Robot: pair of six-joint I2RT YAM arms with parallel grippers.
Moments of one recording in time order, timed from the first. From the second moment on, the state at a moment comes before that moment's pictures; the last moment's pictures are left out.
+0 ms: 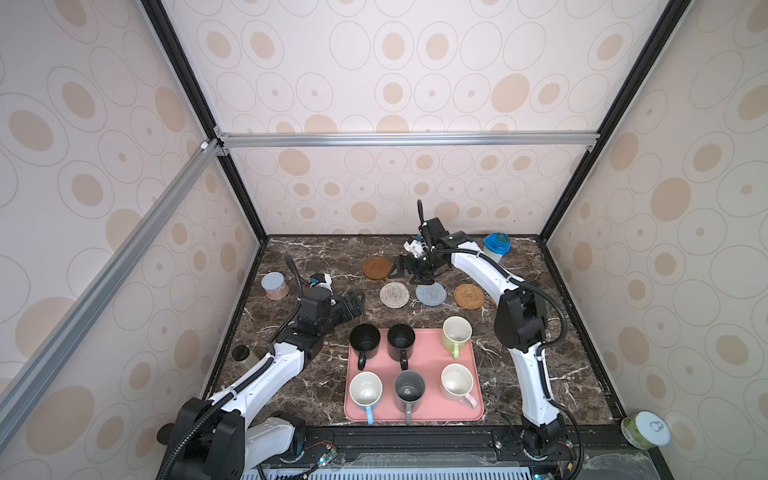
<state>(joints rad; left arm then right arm) -0.33 1.15 0.61 0.04 0.06 -0.70 0.48 2.29 2.11 -0.90 -0.61 0.44</state>
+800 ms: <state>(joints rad) -0.33 1.14 0.61 0.04 0.06 -0.71 0.52 2.60 2.39 -0.96 -0.67 0.46</state>
